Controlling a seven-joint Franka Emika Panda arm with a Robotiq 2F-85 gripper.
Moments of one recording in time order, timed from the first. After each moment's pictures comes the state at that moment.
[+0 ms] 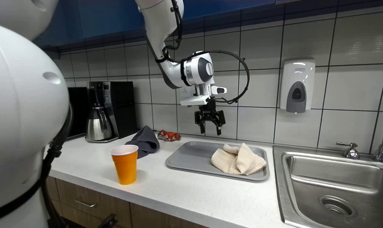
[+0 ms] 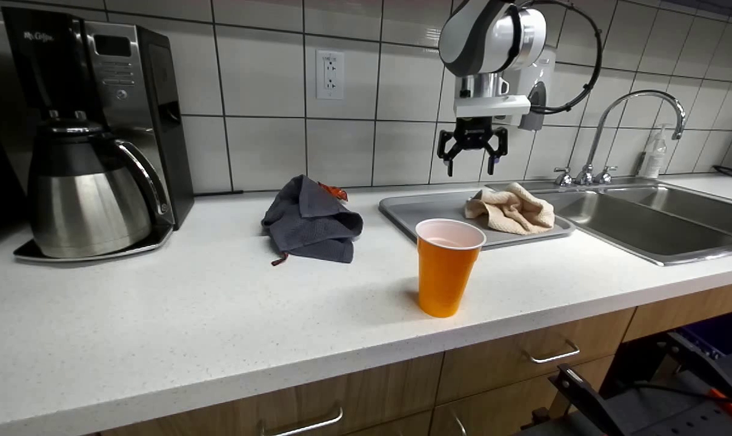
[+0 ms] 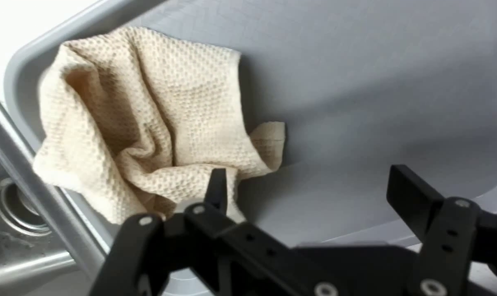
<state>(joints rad) 0.06 0.45 -0.14 -1.86 -0.10 2.33 0.31</state>
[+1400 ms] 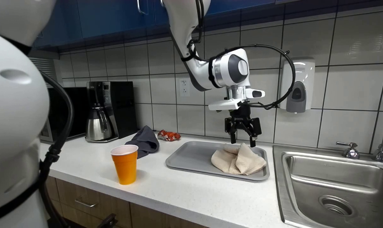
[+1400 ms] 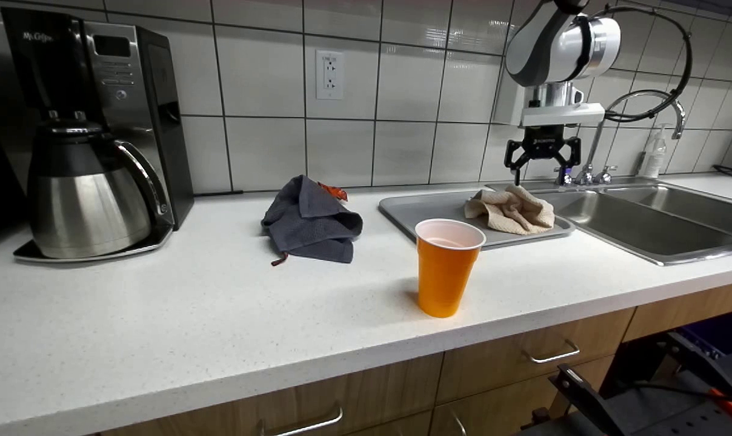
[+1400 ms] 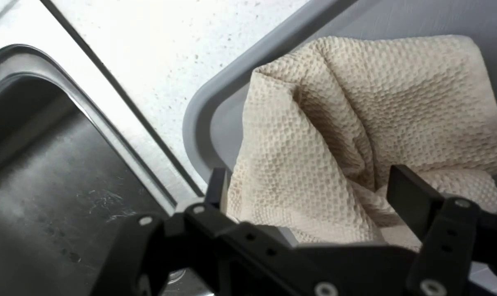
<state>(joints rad) -0.11 0.42 -0.21 -1.95 -0.10 2.33 0.29</state>
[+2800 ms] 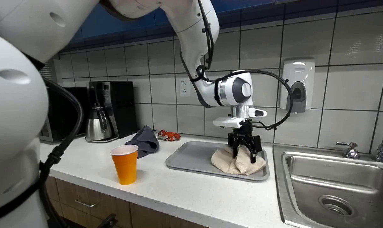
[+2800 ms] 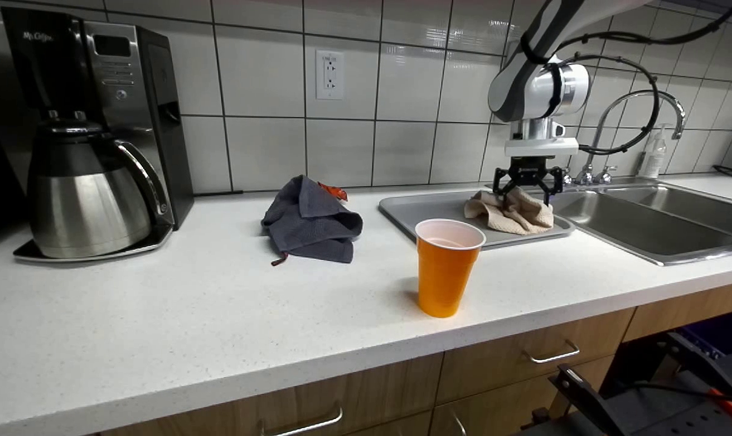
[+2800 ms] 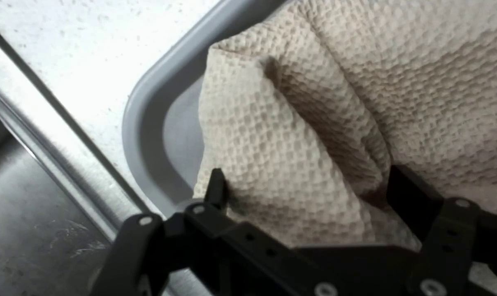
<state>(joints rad) -0.12 0.64 -0.21 -1.77 -0.02 2.32 0.29</state>
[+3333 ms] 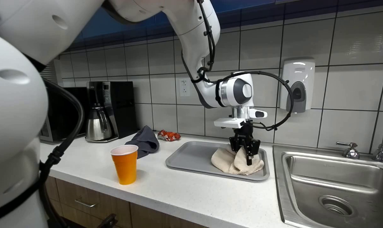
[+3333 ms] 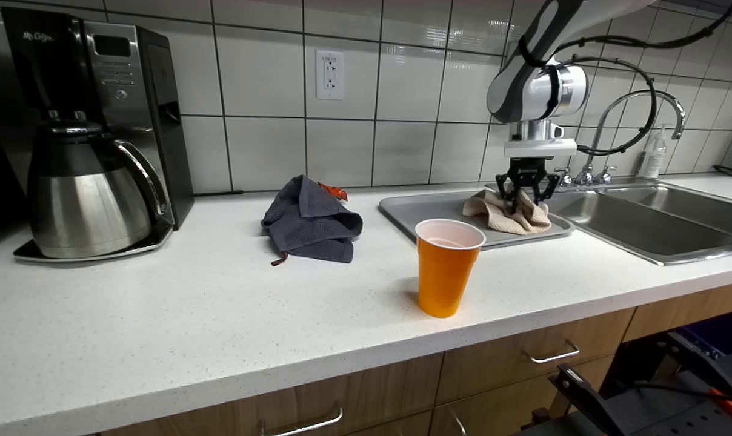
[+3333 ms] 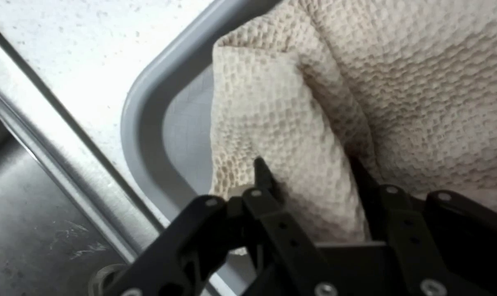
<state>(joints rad) -0.12 0.66 -0.21 -1.74 -0.02 2.30 0.29</state>
